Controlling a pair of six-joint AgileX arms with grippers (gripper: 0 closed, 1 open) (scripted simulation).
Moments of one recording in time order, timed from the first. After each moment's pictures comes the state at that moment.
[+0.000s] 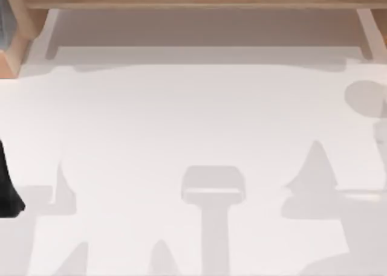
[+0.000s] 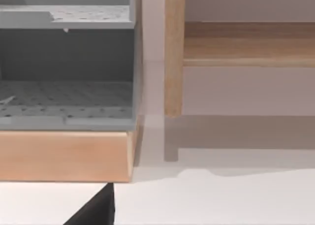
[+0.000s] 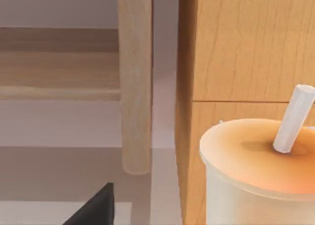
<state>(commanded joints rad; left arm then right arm) 0.00 0.00 0.00 0.00 0.00 0.00 -0.29 1.63 0.32 1.32 -0.26 0.01</state>
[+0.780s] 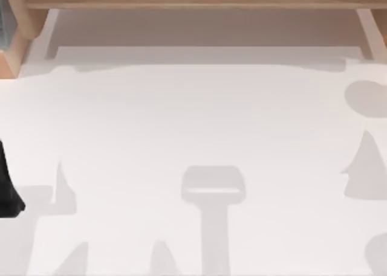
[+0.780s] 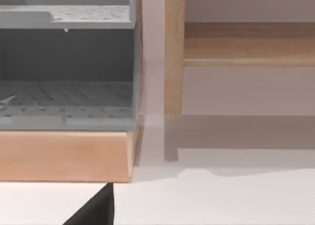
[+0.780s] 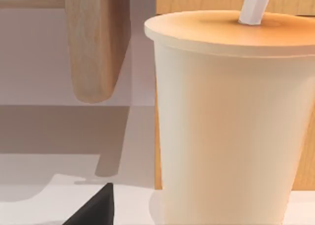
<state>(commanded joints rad) 0.00 0.00 0.00 0.00 0.00 0.00 -0.38 2.10 0.41 1.70 -0.34 0.00</state>
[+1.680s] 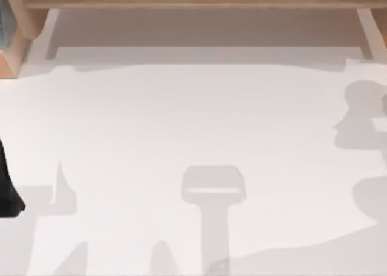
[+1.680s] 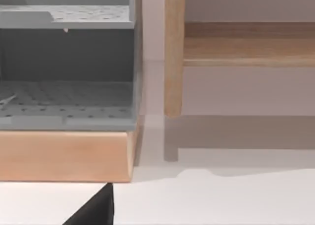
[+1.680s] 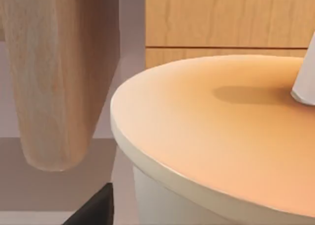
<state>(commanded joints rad) 0.00 0.00 0.00 0.00 0.00 0.00 -0.30 2.19 0.73 1.47 -0.26 0.00</state>
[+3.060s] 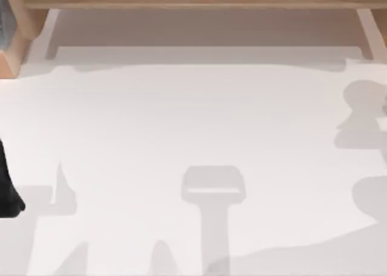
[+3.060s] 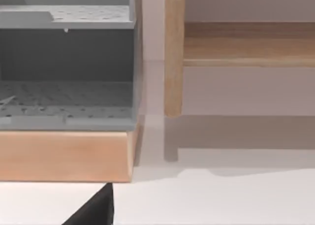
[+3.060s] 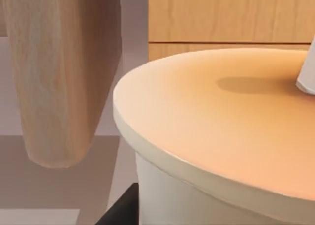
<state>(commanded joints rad) 0.00 0.00 0.00 0.00 0.00 0.00 -0.30 2.19 0.73 1.47 -0.26 0.00</state>
